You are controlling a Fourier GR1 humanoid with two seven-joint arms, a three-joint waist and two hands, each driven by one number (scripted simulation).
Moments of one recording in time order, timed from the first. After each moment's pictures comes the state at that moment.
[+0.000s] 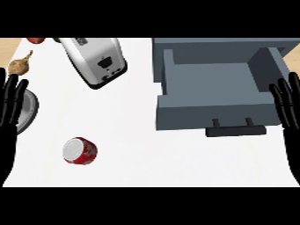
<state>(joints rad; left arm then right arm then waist) 0.00 0.14 0.02 -2.10 0.00 0.00 0.00 0.02 -0.13 0.02 -2.10 -0.04 0.02 0.04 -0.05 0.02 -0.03</state>
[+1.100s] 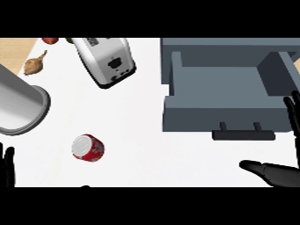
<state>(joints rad) 0.44 0.00 -0.34 -2.34 -0.37 0.60 0.36 0.10 -0.10 -0.08 -2.07 -0.05 -0.06 0.18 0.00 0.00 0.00</state>
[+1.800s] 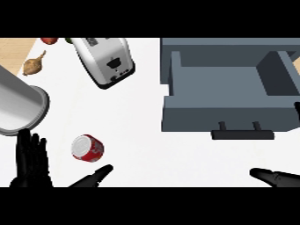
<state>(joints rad) 0.35 0.00 -0.37 -2.10 -0.33 0.72 0.29 0.14 -0.09 -0.13 -2.10 -0.08 -0.01 0.16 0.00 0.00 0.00</state>
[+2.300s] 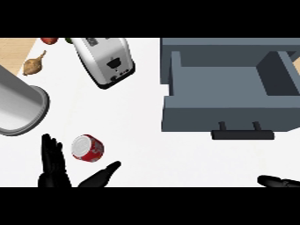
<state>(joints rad) 0.34 0.00 -0.36 -1.83 -0.13 0.81 0.01 0.17 -0.09 -0.16 -2.15 -0.09 0.02 0.17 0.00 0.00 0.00</state>
